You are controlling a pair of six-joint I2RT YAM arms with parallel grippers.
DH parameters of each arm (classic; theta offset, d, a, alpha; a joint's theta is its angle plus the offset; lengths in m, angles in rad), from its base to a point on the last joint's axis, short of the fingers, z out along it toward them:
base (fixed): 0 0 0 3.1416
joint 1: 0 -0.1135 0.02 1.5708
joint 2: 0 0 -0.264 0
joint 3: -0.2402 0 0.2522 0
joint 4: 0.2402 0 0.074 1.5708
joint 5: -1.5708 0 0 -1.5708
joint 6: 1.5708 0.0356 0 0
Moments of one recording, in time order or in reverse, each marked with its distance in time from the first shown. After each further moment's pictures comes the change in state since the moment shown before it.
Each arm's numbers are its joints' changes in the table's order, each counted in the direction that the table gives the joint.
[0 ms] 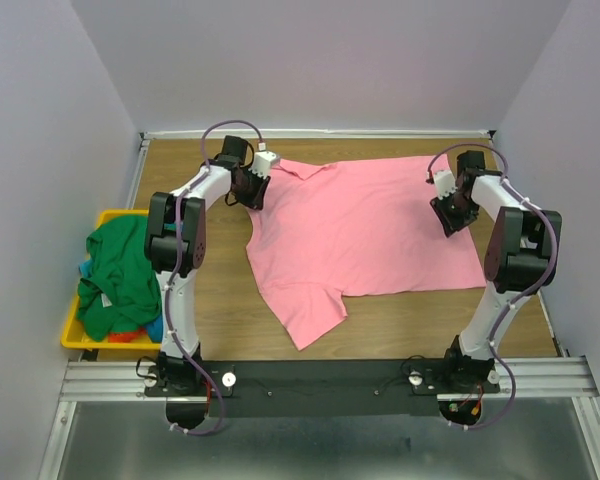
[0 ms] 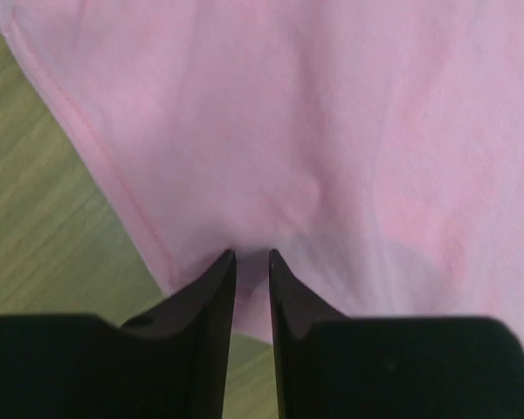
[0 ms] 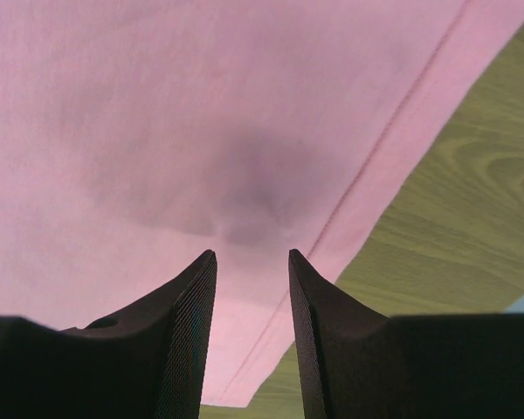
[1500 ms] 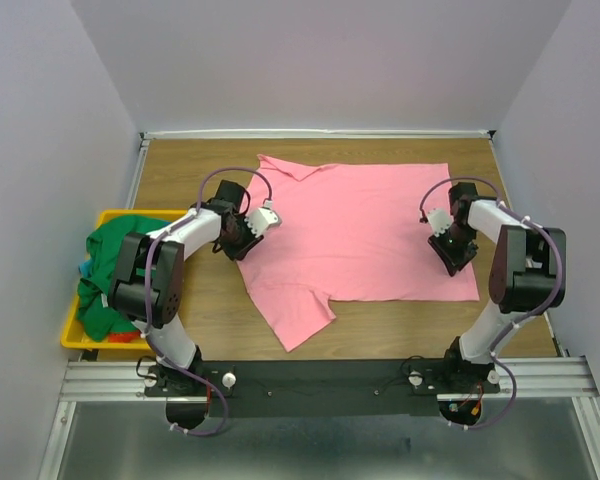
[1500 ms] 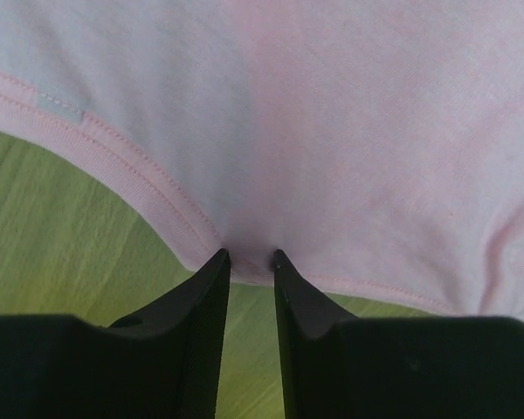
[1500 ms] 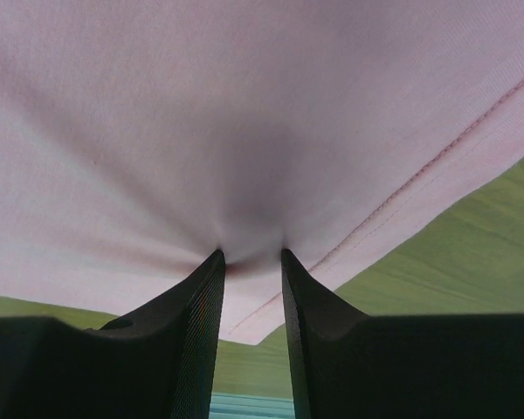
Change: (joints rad) left arm 0.071 -0.428 0.572 0.052 0.138 0.337; right arm -0.027 -0.138 0.286 0.092 -0.060 -0.048
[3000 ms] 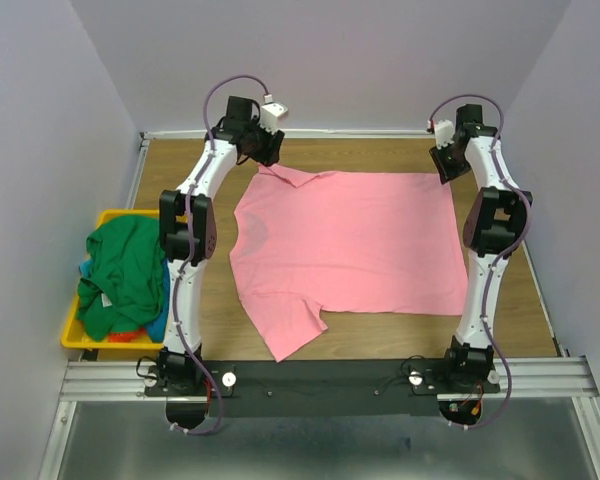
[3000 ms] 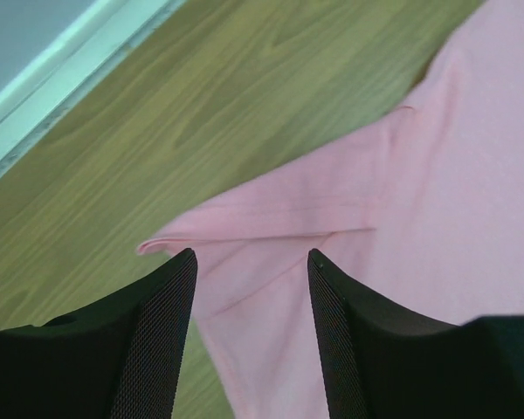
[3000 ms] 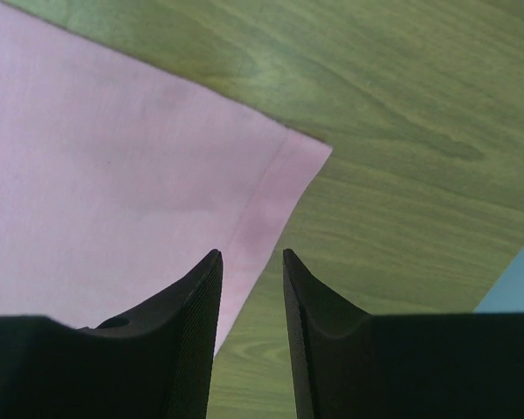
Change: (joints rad) left arm -0.039 0.642 -1.120 -0.018 -0.165 -0.338; right arm 0.021 0.634 -1.126 0.093 0.106 0.101
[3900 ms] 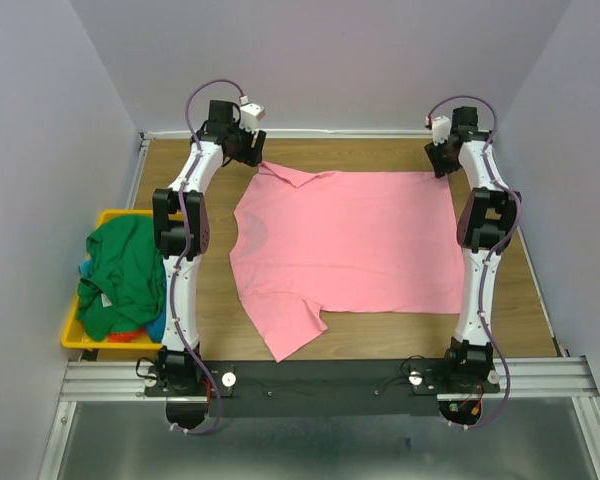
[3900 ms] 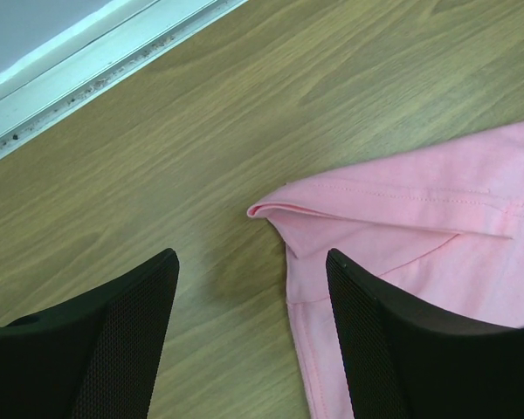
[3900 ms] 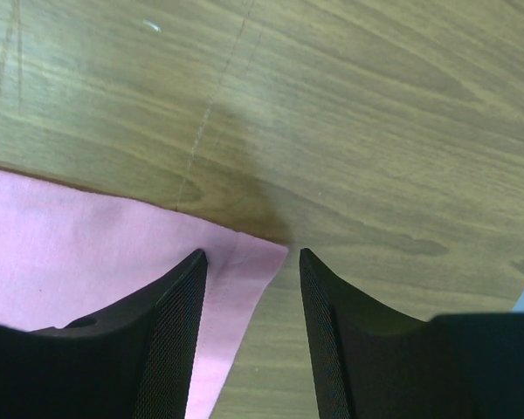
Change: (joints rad) left arm -0.115 0.075 -0.038 -0.054 0.067 -0.079; right arm 0.001 0.157 -0.130 -0.154 -0.021 0.006
